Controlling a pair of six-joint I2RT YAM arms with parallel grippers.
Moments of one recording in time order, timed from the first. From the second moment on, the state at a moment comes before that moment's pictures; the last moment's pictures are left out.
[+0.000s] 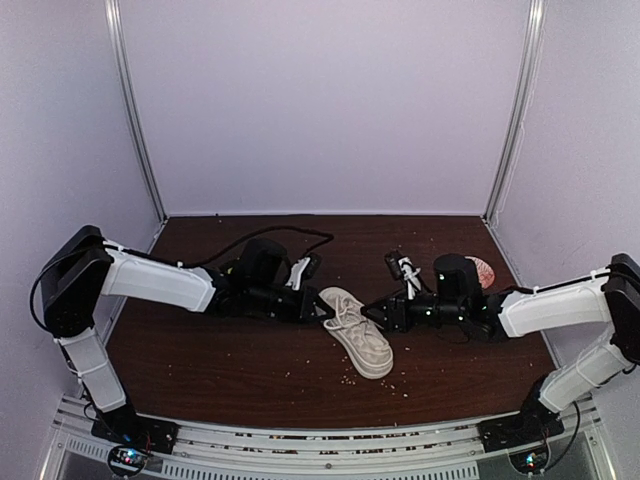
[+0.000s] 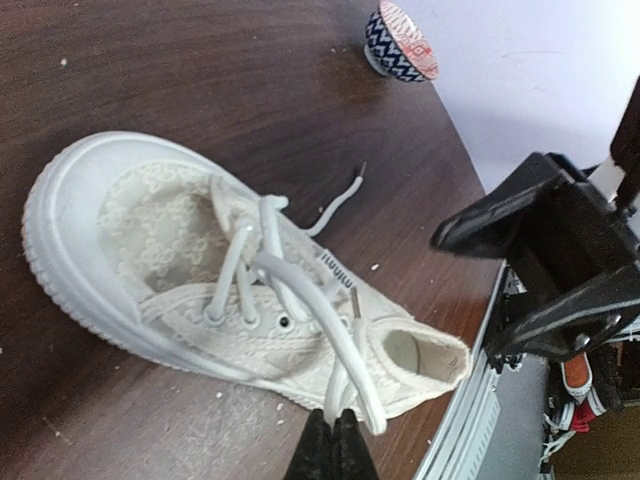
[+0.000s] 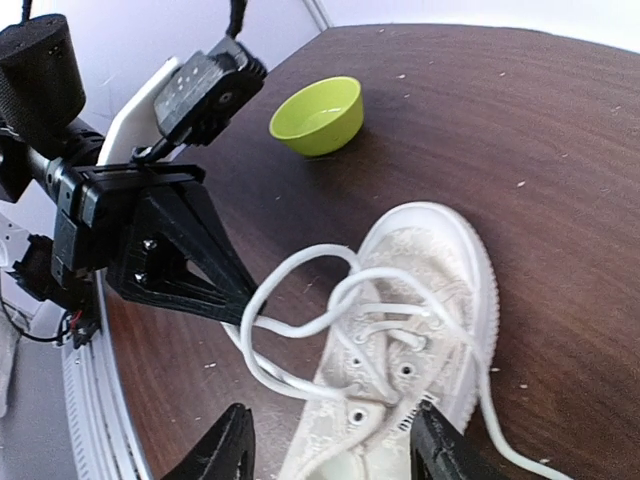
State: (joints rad) left arm -0.87 1.78 1.00 0.19 0.45 -0.66; right arm 0.74 1.42 0.58 0.43 -0.35 0.39
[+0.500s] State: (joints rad) left arm -0.86 1.66 1.04 -0.26 0.21 -0.50; right arm 0.68 1.33 0.67 -0.12 0.25 0.34
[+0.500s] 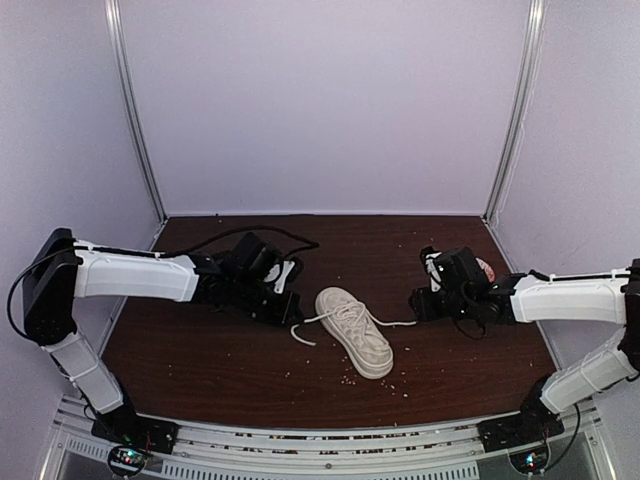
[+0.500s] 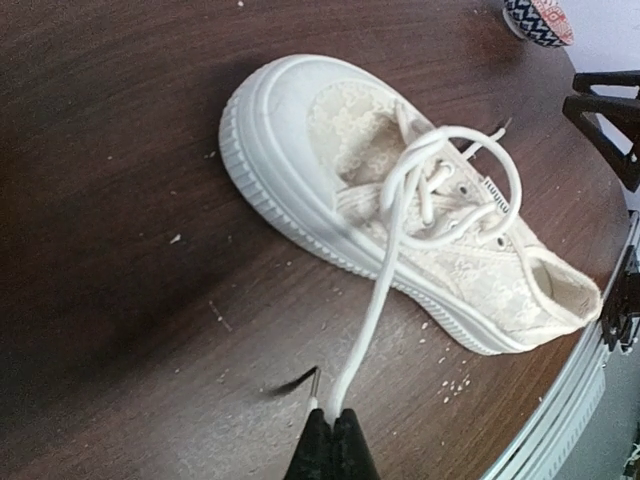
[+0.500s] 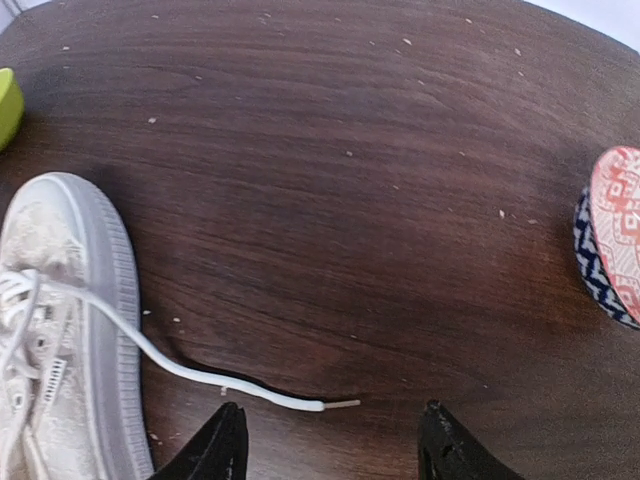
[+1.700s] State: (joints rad) left arm -0.82 2.05 1.40 -0.29 0.23 -0.47; right arm 0.81 1.54 0.82 -0.24 -0.02 0.39
